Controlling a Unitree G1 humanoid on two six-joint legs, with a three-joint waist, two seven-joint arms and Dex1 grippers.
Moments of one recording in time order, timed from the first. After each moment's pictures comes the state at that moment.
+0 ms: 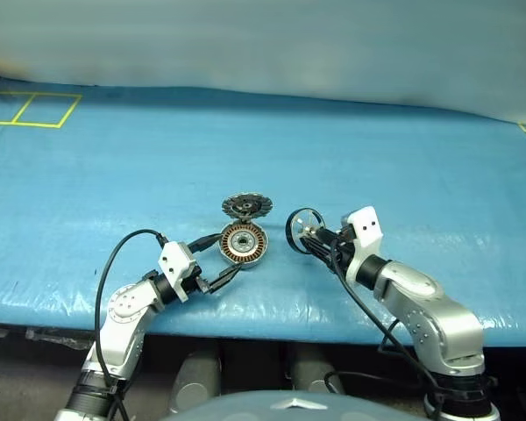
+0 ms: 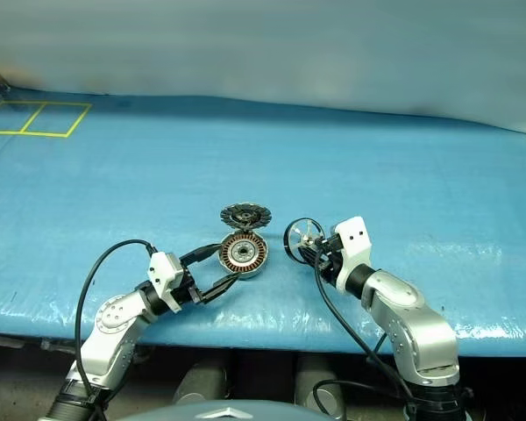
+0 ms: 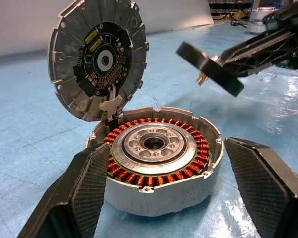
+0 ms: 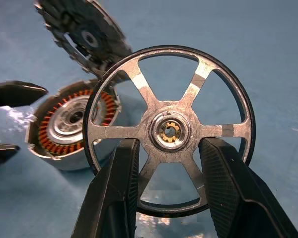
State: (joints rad) left arm 0.07 0.38 -0.12 -0.02 -0.29 -0.13 -0.82; right arm 0.00 -0.33 -0.07 -0.56 0.45 0.88 0.54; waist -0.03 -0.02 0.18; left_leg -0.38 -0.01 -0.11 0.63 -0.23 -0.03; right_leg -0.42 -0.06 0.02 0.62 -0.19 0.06
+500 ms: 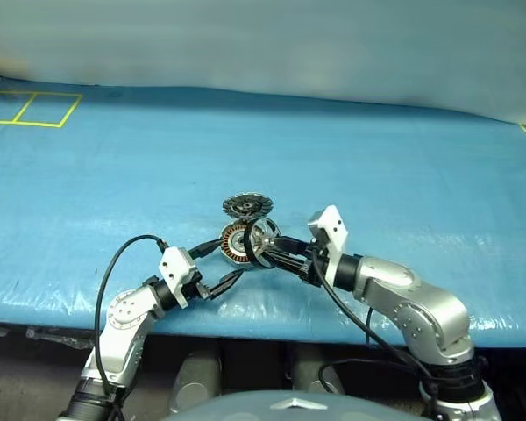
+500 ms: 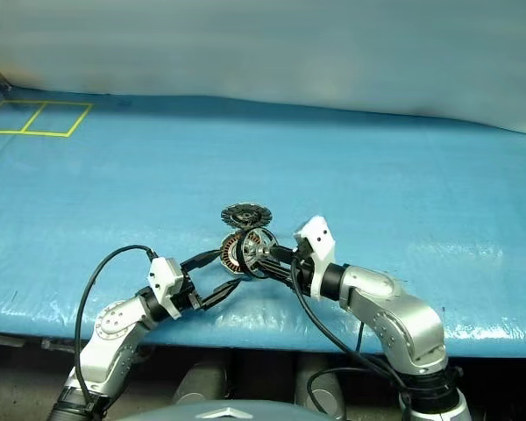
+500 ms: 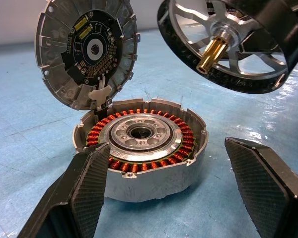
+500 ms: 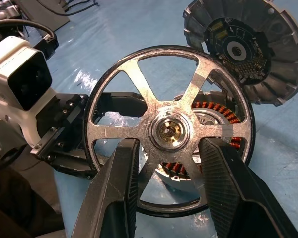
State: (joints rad) left arm 0.11 0.37 -0.12 -0.05 -0.29 -0.12 -0.82; right arm -0.15 -0.35 0.13 -0.49 0.54 0.89 0.60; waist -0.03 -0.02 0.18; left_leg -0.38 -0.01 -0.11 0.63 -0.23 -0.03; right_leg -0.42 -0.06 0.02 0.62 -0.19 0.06
